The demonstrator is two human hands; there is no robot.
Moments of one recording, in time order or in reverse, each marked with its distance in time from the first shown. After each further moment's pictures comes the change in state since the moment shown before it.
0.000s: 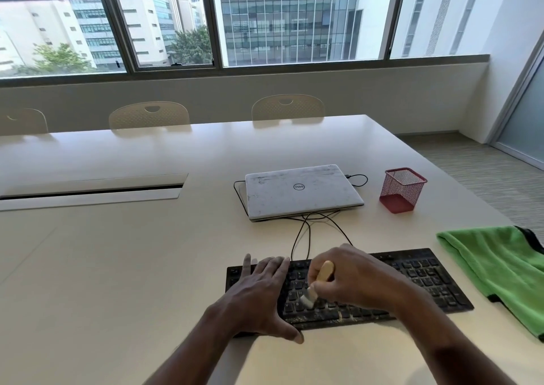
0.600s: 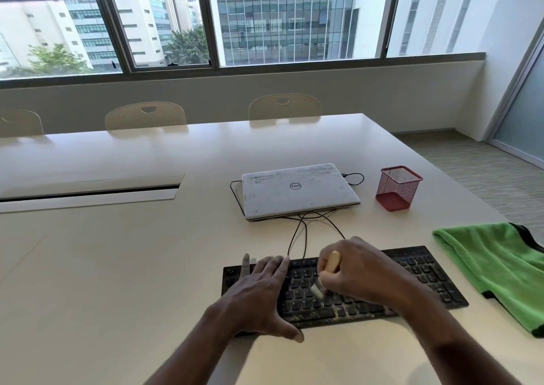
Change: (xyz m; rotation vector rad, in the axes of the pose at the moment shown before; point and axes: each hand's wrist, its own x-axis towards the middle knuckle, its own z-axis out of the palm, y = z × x) left_hand 0.004 0.004 0.001 0.001 -0.012 -0.001; right_hand -0.008 0.008 -0.007 -0.037 0.110 0.063
